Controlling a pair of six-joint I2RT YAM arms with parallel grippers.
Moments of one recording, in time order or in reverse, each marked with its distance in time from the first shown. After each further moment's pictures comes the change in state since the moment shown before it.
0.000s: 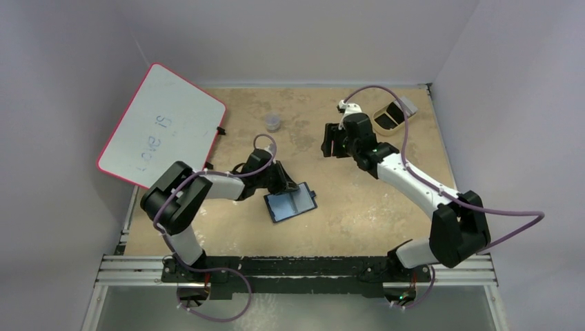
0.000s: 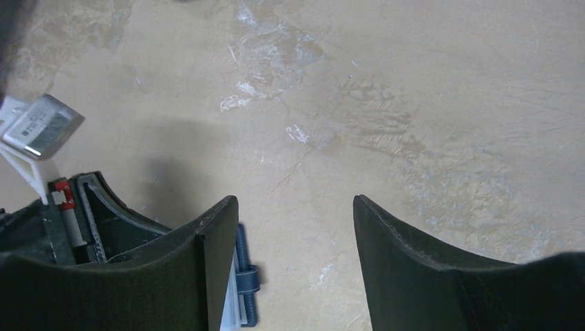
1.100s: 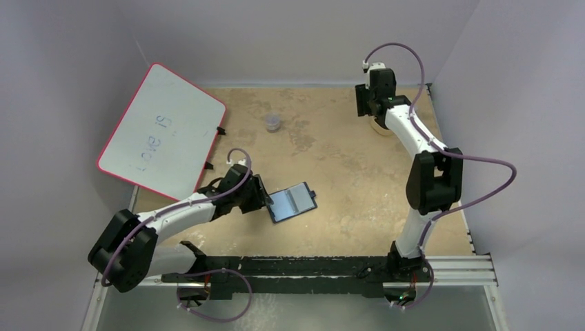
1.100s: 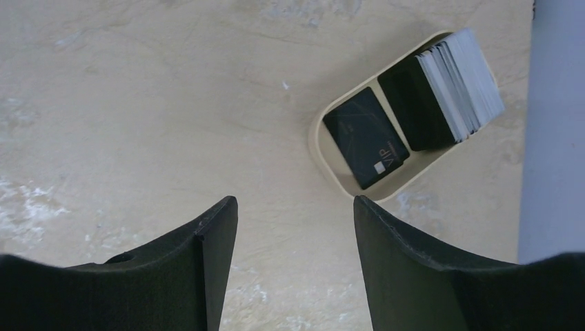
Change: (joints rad) left arm -0.011 -0.476 -0.177 -0.489 -0.254 0.143; right arm -0.309 0.427 0.553 -0.176 0.150 -0.382
